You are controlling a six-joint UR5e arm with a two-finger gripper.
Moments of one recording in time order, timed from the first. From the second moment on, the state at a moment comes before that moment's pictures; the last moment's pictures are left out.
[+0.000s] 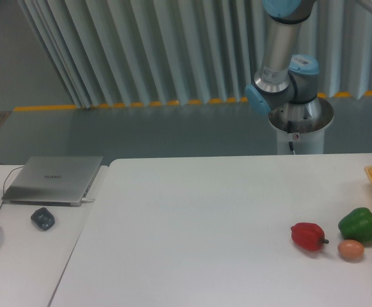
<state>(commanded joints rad) 2.76 -1.90 -1.48 -1.49 1.41 2.26</state>
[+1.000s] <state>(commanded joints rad) 2.51 -1.87 -1.51 -1.48 1.31 1.60</state>
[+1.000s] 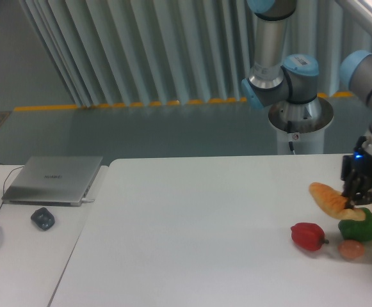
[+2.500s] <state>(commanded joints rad) 2.40 -1.83 -1.57 -1.33 1.48 1.60</state>
